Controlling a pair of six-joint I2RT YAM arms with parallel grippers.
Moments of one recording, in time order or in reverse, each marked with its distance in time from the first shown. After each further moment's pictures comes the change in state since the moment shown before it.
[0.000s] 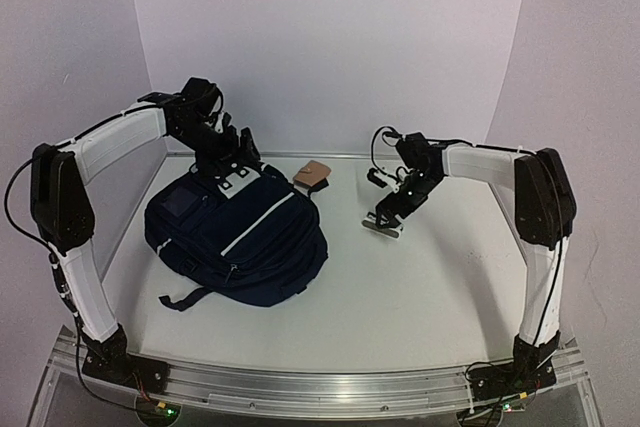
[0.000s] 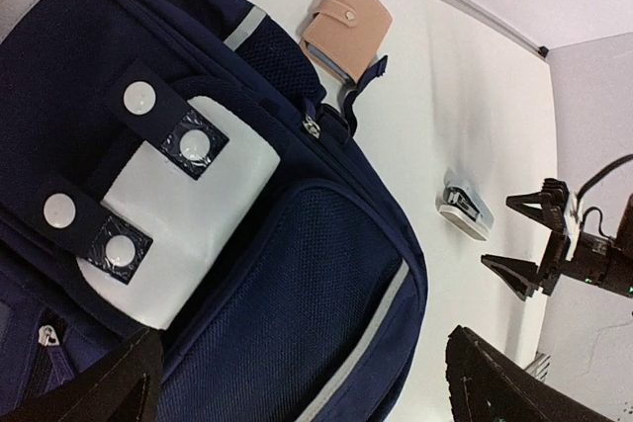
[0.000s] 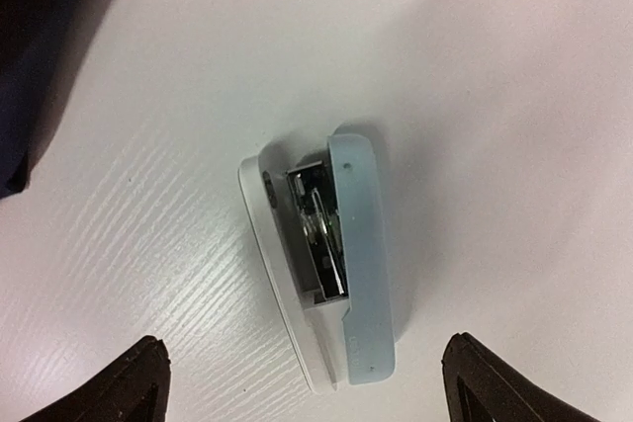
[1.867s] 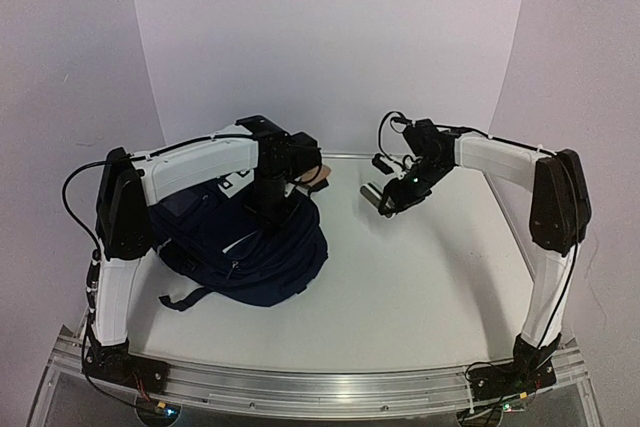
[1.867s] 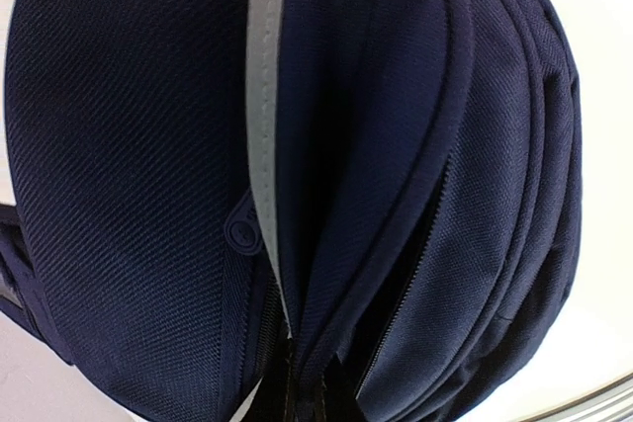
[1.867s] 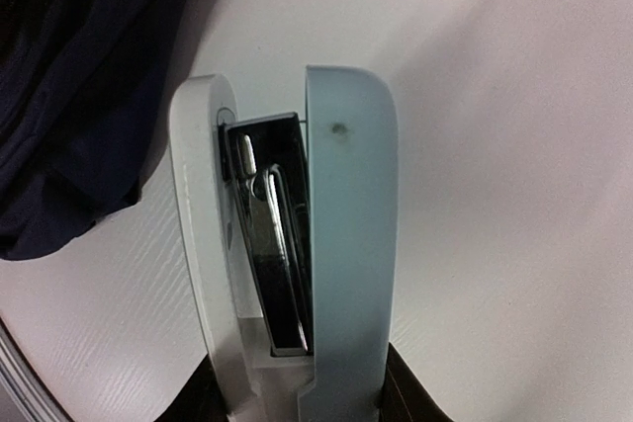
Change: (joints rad) left arm -0.450 0.287 0.273 -0.523 -0.509 0.208; right arm 0.000 -0.100 0.013 -0.093 -0.127 0.170
